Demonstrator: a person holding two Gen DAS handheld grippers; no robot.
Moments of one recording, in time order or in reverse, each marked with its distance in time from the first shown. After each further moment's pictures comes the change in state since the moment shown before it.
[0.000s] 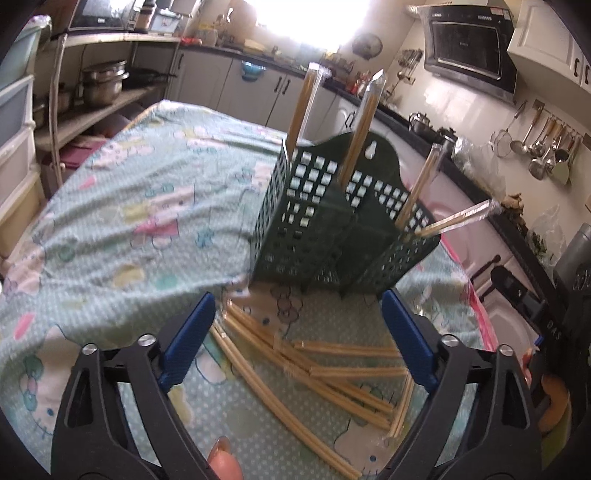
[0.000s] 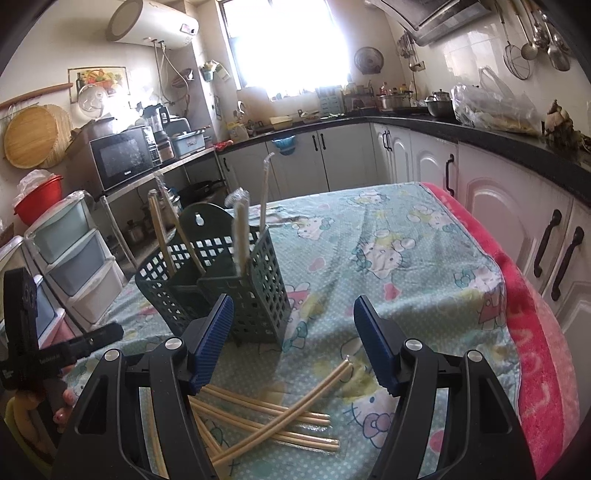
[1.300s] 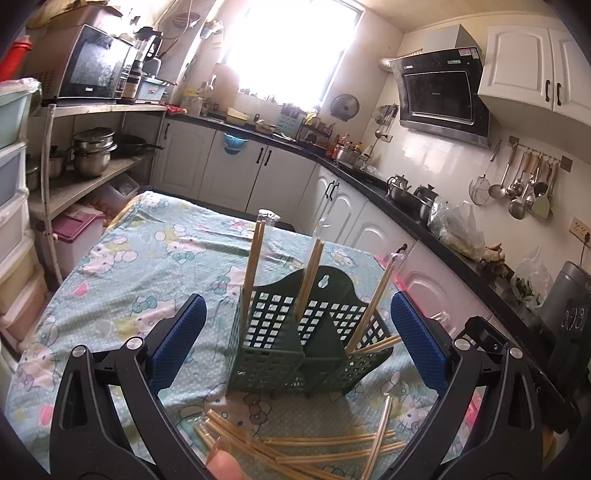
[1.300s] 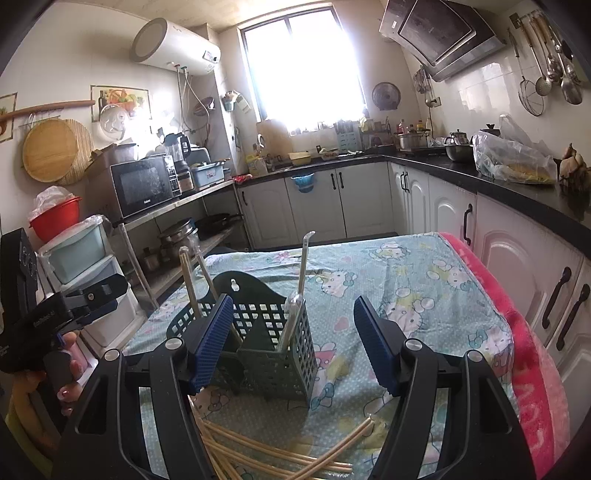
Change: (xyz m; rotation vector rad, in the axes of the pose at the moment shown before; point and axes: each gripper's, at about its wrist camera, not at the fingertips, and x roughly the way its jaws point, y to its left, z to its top) left arm -0.042 -0.037 0.071 0.058 -0.279 -0.031; right arm -0.016 0.028 0.048 -0.050 -0.140 0.055
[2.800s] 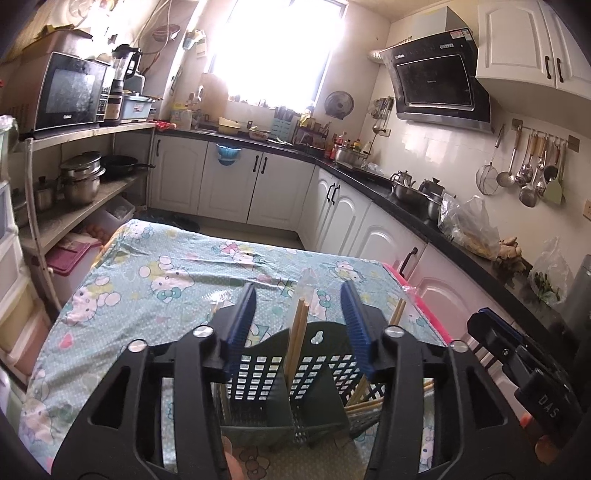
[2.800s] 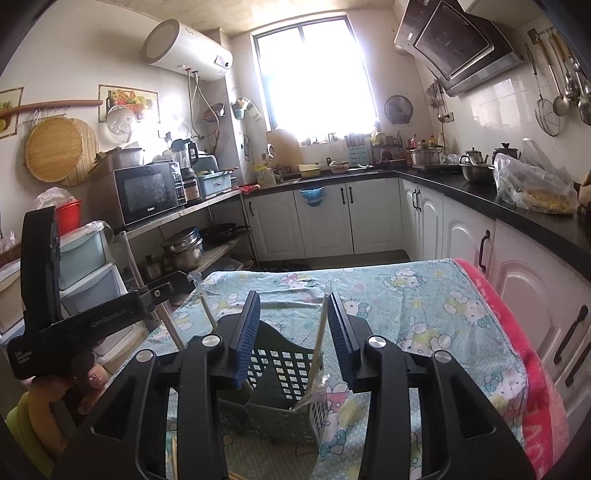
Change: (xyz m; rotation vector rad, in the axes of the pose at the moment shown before) left arm 0.057 -0.028 0.037 0.087 -0.010 0.028; right arm 0.036 0.012 0.035 -0.038 -0.044 0.020
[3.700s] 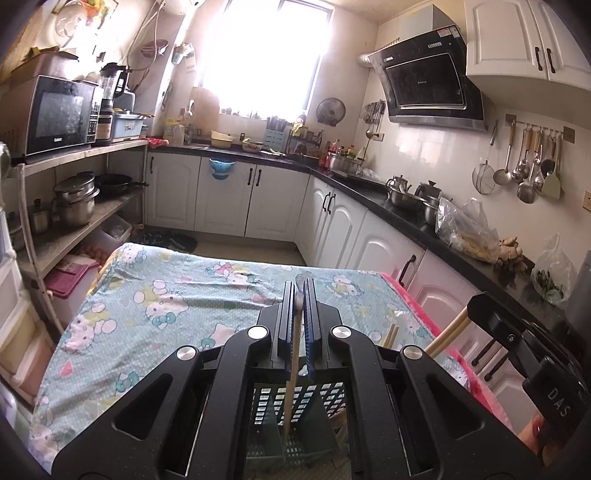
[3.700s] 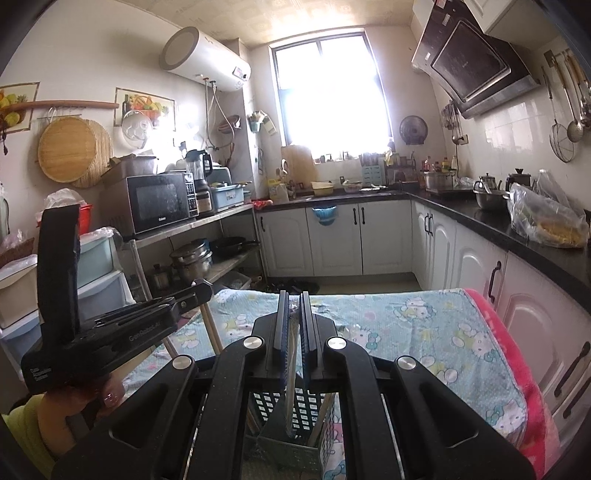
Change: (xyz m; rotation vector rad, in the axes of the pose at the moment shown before) left arm 0.012 -0.017 0.020 0.057 -0.033 0.003; right arm 0.005 0.019 0.027 -0.059 -0.057 0.035
